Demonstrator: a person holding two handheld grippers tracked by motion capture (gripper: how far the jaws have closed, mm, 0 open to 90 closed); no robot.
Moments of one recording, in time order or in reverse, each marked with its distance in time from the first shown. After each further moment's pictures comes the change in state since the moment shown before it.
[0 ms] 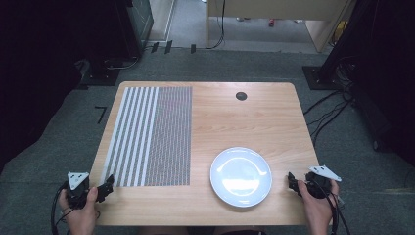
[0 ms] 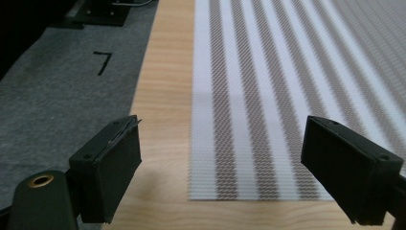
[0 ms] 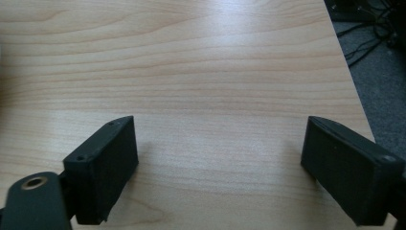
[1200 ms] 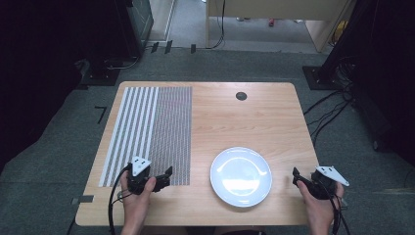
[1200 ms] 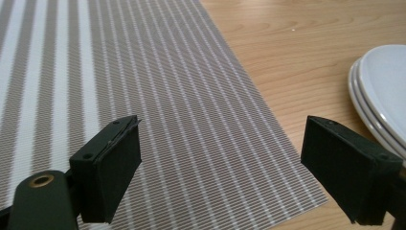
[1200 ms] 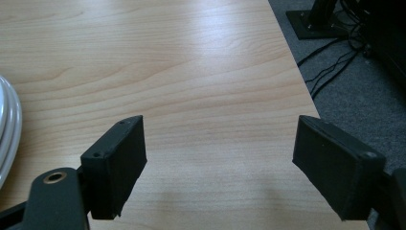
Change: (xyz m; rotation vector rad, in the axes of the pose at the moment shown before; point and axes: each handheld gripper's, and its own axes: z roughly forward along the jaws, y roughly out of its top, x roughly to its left) left arm -0.162 0.032 0.012 0.003 -0.320 0.154; right arm 0.001 0.007 -0.017 -0.115 -0.043 0.095
